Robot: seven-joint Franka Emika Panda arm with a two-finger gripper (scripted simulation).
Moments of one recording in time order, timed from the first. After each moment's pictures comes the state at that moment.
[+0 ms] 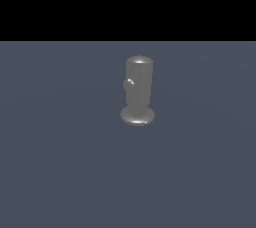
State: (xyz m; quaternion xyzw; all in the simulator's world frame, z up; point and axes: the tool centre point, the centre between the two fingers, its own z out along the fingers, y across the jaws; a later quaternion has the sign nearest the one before) arm -0.255 -0.001 0.494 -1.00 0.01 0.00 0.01
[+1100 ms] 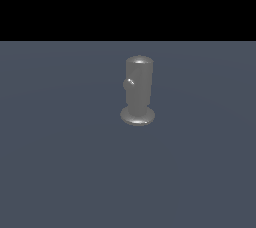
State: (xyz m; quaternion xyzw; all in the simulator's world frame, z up) arm -0.229 0.015 0.404 -1.00 0.03 0.00 0.01
